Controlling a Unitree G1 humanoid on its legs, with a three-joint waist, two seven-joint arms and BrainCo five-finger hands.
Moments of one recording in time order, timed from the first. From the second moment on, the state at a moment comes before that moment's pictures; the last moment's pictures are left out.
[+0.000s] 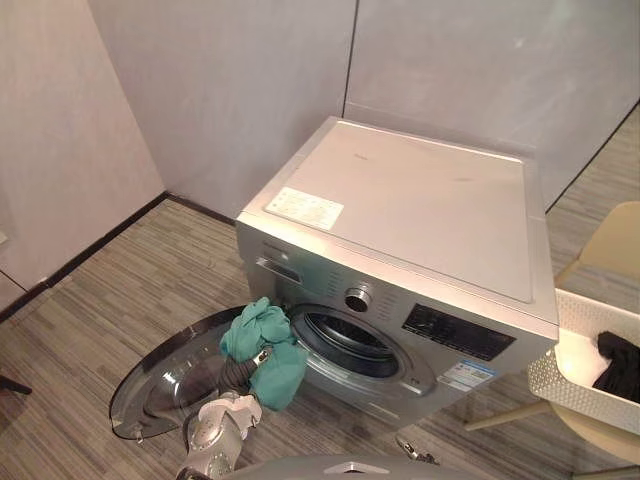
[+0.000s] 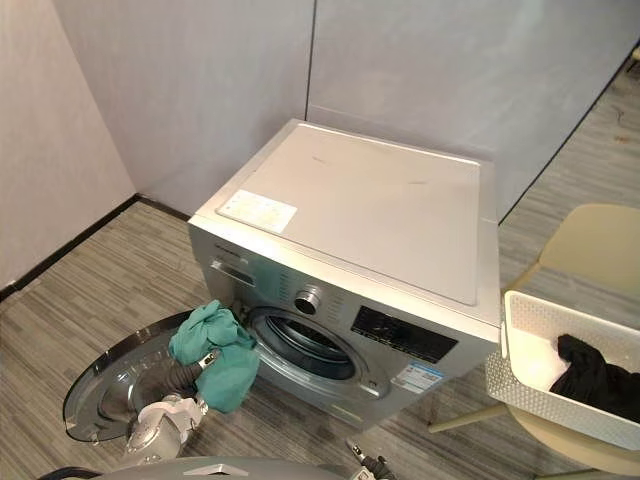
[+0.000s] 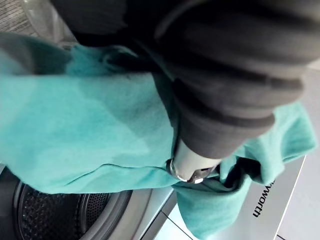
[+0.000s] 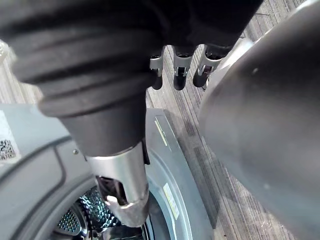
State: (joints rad) left arm 0.29 0.00 -0.16 0.23 -0.47 -0.01 -0.02; right arm 0.18 0.02 -0.34 0.99 0.50 -0.05 -0.07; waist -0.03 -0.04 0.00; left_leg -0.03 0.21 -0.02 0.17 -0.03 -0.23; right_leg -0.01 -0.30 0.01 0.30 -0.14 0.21
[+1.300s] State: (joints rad) left arm -0.68 0.07 -0.07 0.40 -0.43 -0.09 0.21; right arm 0.09 -0.03 -0.18 0.49 0.63 -0.16 -0.08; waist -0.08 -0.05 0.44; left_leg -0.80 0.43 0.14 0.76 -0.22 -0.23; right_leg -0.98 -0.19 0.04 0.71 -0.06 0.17
